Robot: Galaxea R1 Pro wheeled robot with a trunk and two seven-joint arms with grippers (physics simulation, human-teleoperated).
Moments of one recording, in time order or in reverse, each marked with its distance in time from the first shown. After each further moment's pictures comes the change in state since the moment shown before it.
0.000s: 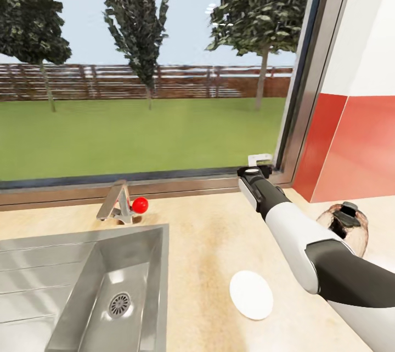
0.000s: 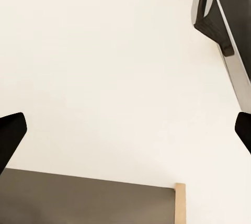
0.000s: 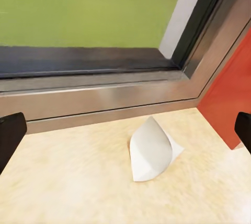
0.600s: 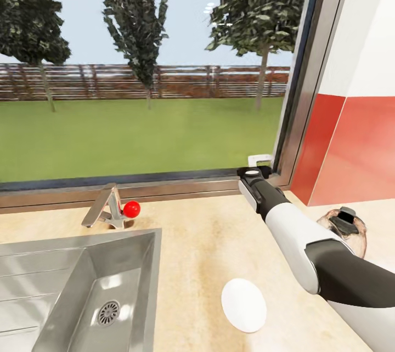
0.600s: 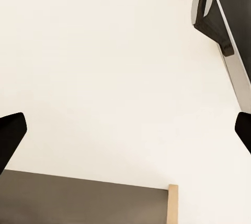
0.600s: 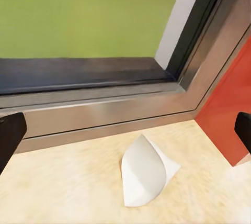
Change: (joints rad) left arm 0.000 0.000 0.000 0.000 0.000 0.001 0.000; right arm 0.000 0.000 -0.001 0.024 0.001 -0.057 0.000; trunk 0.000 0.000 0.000
